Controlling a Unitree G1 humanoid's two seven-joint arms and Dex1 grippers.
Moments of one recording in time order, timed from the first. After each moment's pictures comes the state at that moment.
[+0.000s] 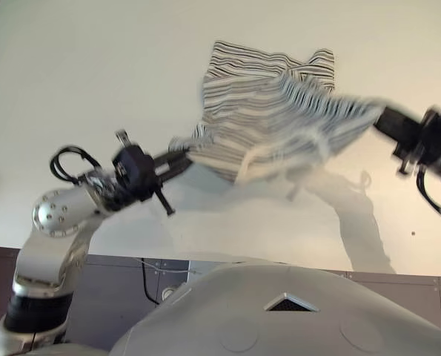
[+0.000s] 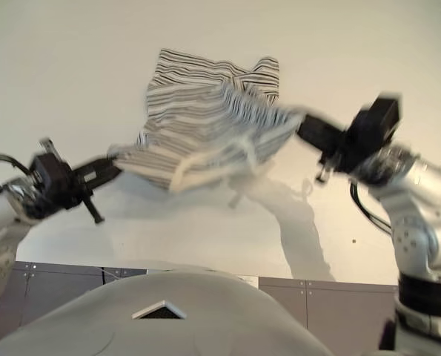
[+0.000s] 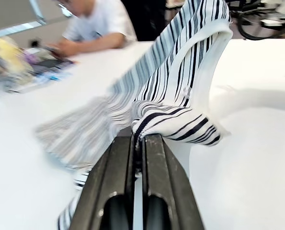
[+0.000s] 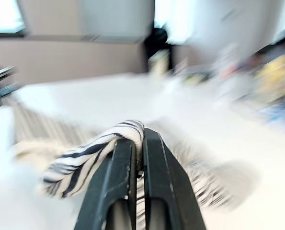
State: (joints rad) left arm 0.55 0.81 0.07 -0.62 -0.50 0.12 -0.82; right arm 0.40 -0.85 -0.21 -0.51 0.76 0.30 0.94
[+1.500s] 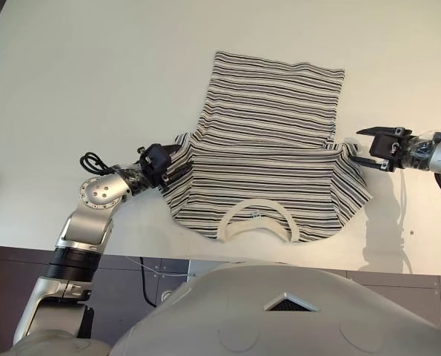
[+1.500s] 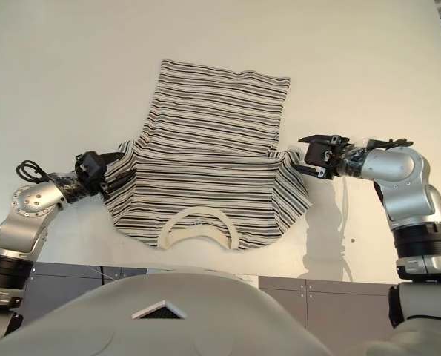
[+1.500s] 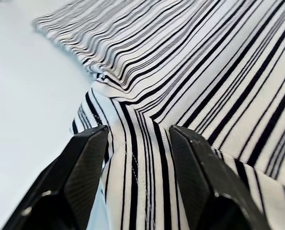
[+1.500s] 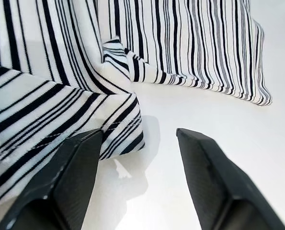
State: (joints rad) left arm 0.19 0.69 -0.16 0.01 -0.15 -0.02 -0.65; right arm -0.09 -0.90 0.18 0.28 -0.10 -0.25 0.95
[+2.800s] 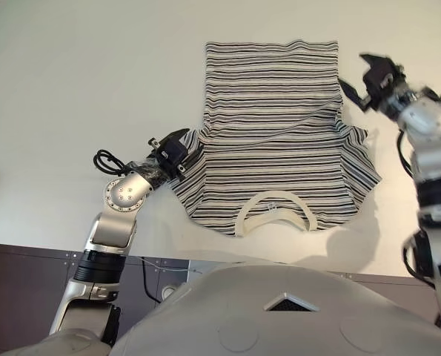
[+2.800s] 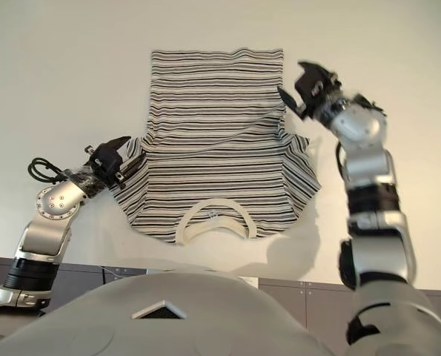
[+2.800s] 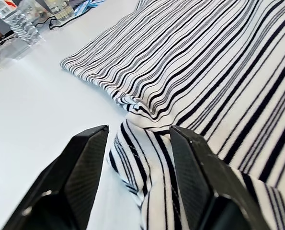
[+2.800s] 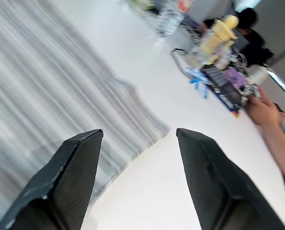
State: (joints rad) left arm 0.18 0.52 -0.15 -0.10 0.03 -0.02 -0.49; right arm -0.25 -0.67 0.12 0.35 -0.04 -0.19 0.67
